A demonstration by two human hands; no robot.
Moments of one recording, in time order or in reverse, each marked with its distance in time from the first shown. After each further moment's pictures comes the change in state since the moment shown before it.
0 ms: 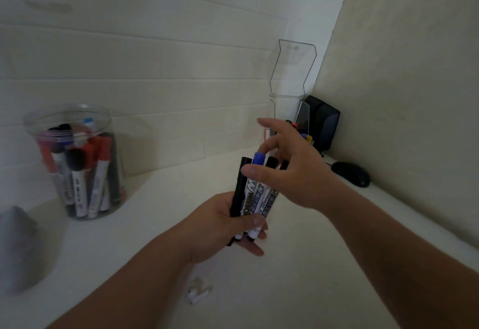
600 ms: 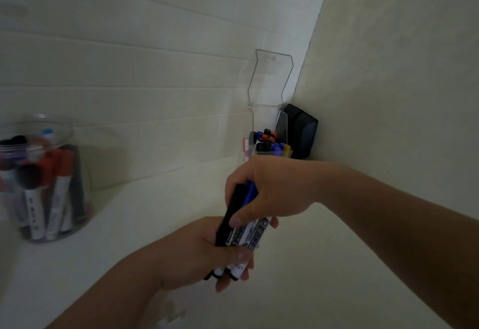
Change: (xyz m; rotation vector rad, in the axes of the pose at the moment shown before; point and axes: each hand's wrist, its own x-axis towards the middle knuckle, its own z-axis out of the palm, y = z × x) left_hand 0.001 0.009 0.001 0.192 -0.217 -0.054; right_hand 0.023 -0.020 -0.032 -0.277 -0.734 0.072
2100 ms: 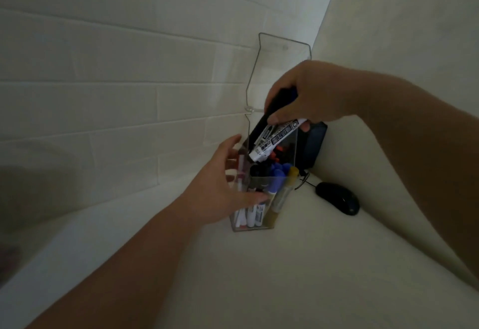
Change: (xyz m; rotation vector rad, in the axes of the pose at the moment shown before) left_hand 0.172 -0.010 -0.074 0.194 0.475 0.321; right_hand 0.047 0.076 -0.155 -0.309 0.419 0.174
